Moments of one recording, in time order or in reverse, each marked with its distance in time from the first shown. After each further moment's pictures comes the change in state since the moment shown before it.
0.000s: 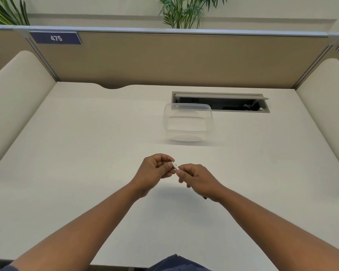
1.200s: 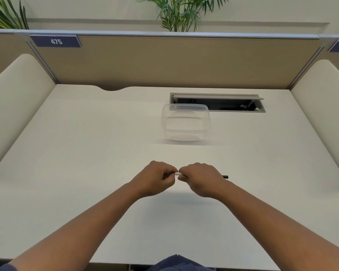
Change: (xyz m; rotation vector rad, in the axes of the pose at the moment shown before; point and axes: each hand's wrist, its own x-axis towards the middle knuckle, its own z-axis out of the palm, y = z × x) left_hand -0.018 0.008 0.004 0.924 -0.238 0.317; right_hand -0.014 -0.026 -0.010 -0.926 -0.055 -0.145
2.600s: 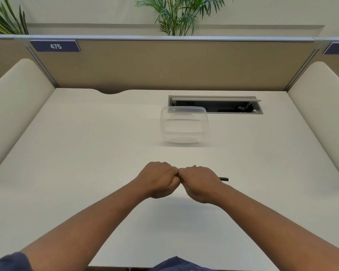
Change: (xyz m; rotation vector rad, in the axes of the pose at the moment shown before) left_hand 0.015 0.020 -0.002 0.632 -0.052 0.133; right_hand -0.010 -0.004 0.003 0.002 0.105 -0.090
